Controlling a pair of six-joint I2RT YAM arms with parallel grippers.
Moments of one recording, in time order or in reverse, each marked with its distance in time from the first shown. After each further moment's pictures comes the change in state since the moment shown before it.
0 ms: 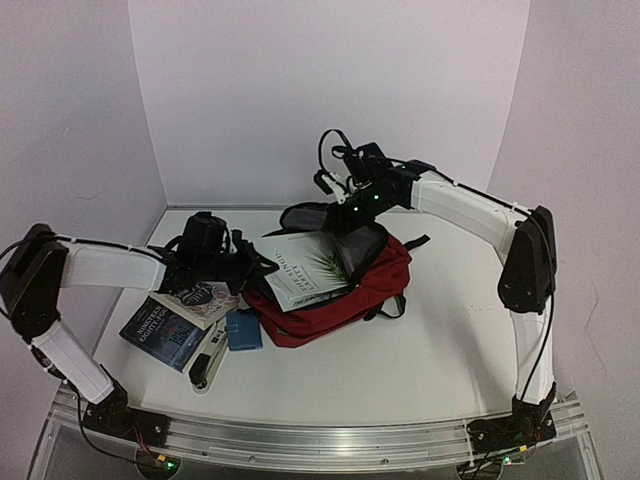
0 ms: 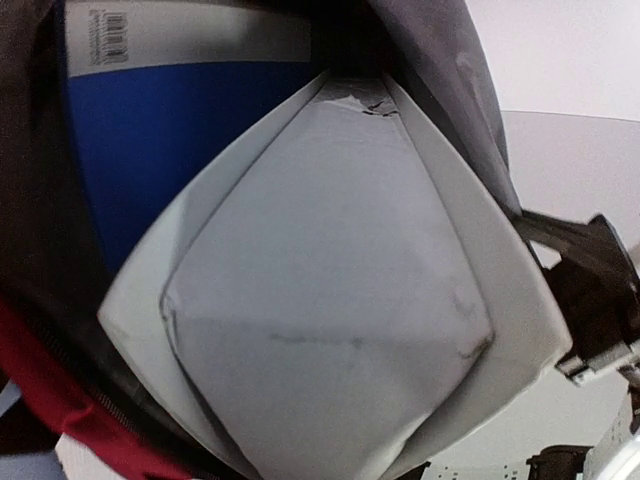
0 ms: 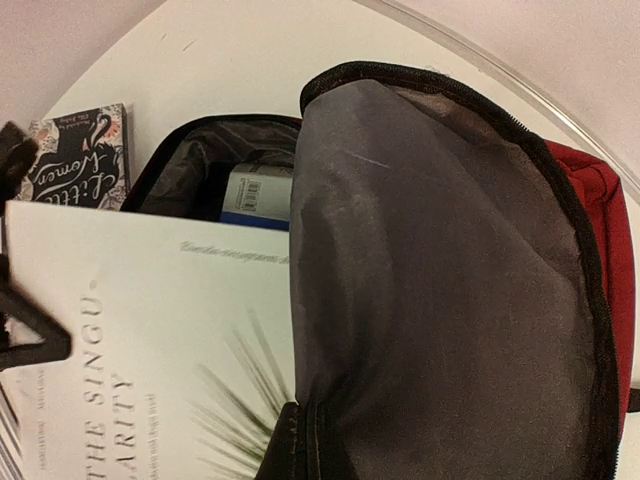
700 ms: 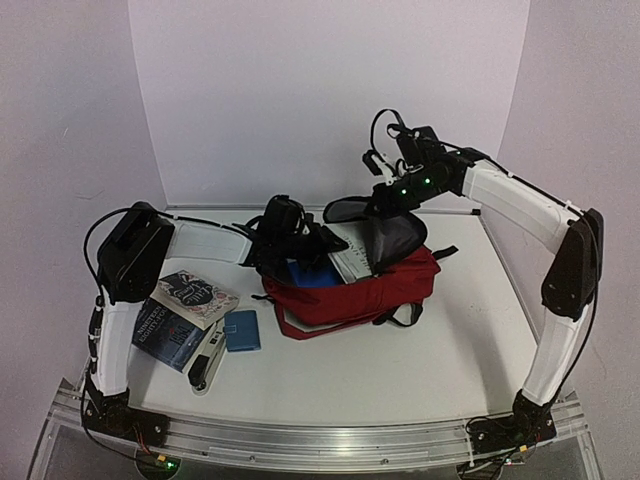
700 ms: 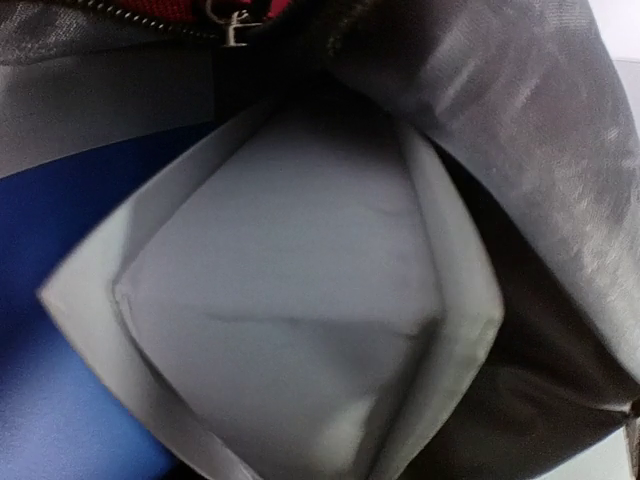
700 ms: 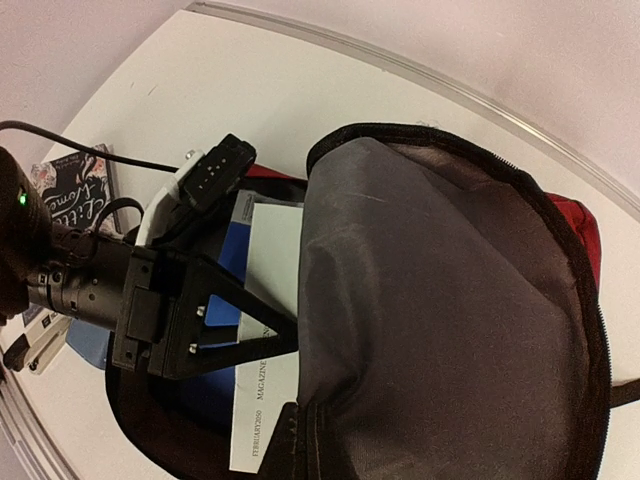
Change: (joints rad) left arm -0.098 0.644 0.704 0.011 0.062 0.029; right arm -0.143 -0.248 -0.193 -0.013 -0.038 0.019
